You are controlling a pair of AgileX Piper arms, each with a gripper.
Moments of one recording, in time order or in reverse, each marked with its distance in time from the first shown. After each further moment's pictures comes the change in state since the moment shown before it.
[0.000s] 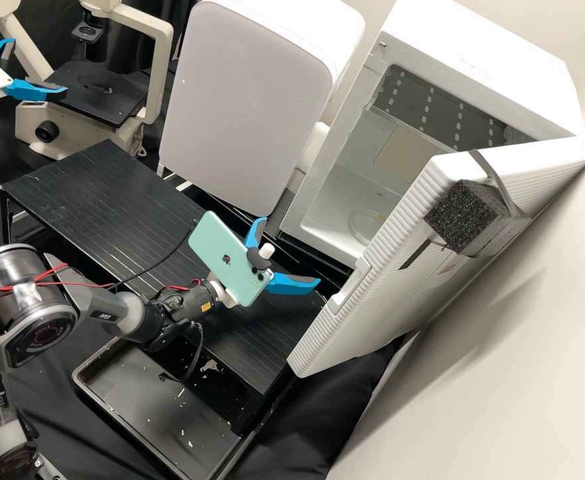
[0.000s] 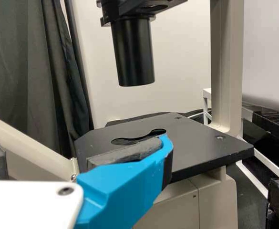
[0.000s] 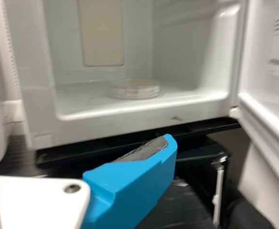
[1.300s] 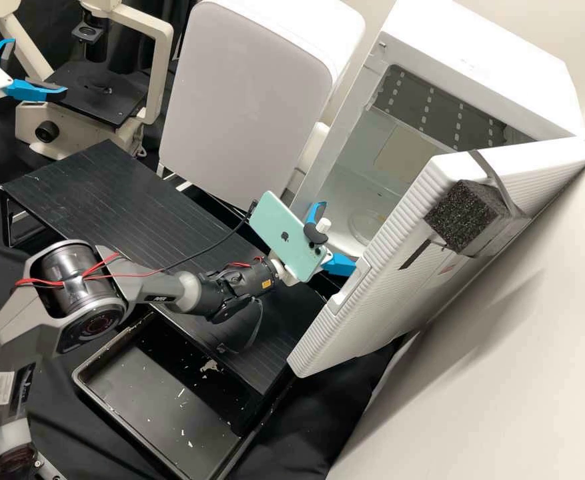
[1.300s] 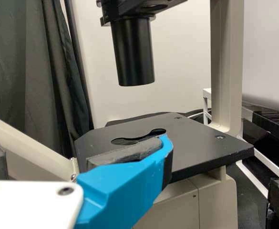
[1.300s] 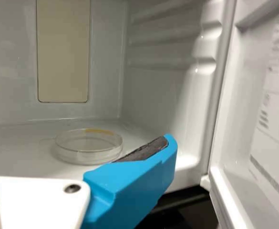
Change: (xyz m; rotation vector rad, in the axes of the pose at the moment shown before) left arm 0.000 0.000 0.000 0.000 0.000 0.000; right arm 0.098 0.039 -0.011 -0.109 0.007 0.103
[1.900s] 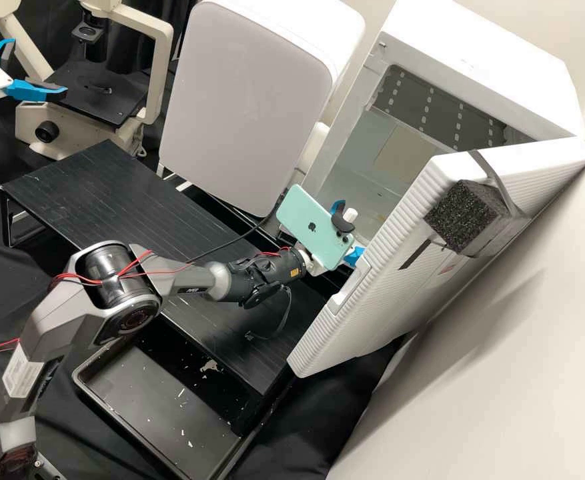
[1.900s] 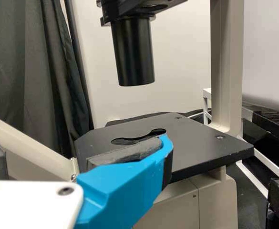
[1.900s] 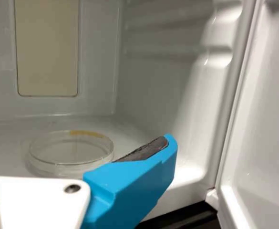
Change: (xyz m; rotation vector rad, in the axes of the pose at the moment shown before) left arm 0.000 0.000 0.000 0.000 0.000 0.000; right arm 0.048 -0.008 0.008 -0.007 -0.044 -0.041
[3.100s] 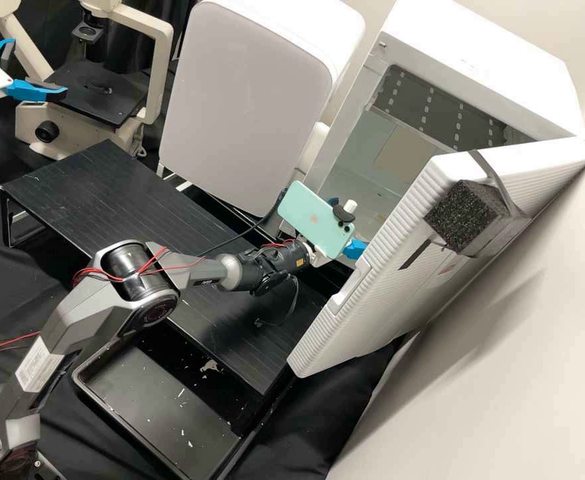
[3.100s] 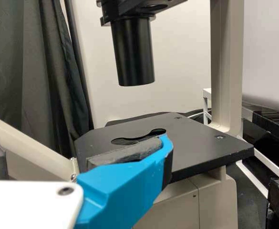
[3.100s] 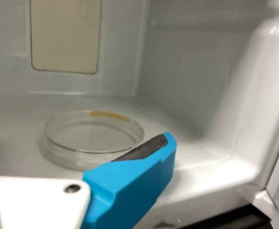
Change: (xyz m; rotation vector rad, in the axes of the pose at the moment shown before) left arm 0.000 0.000 0.000 0.000 0.000 0.000; right arm 0.030 -0.031 -0.003 -0.041 -0.017 -0.107
